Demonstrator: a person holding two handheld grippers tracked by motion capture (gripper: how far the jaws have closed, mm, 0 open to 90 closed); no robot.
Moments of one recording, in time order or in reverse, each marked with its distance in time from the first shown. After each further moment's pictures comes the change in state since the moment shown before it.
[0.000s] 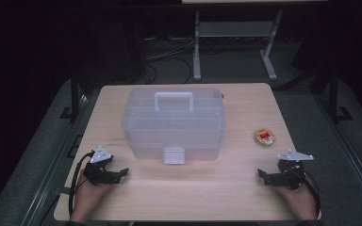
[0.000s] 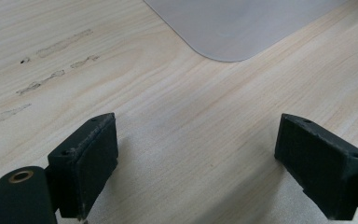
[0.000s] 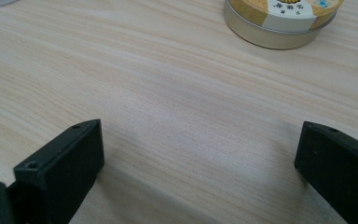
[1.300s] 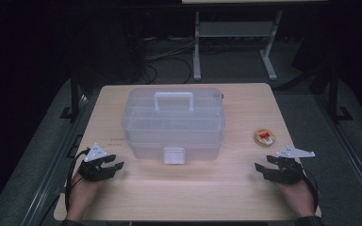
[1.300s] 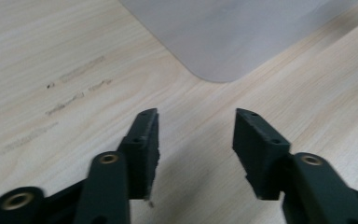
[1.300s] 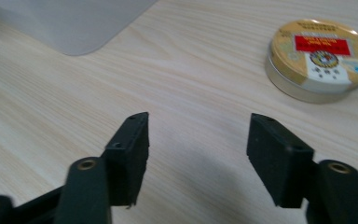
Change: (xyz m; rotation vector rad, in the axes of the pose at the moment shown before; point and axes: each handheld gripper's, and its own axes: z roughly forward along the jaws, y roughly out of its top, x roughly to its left) left arm 0.000 0.014 -0.020 -0.033 0.004 0.030; right arm 0.014 0.021 -0.016 -0.073 0.117 -0.038
